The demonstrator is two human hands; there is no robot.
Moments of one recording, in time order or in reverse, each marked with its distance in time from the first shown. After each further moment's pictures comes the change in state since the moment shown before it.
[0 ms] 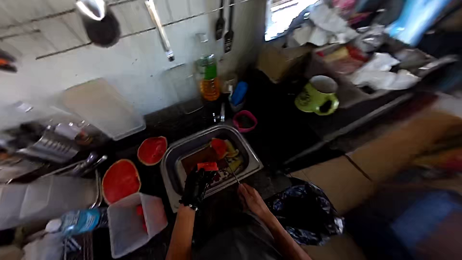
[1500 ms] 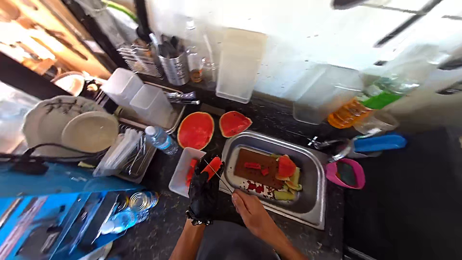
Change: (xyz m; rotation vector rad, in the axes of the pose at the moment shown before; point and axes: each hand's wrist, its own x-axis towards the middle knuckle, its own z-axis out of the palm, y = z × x) left_hand -0.106 0.082 -0.086 -0.542 0.534 0.661; right_hand 0.027 -0.137 0.161 -0.511 -0.738 -0.479
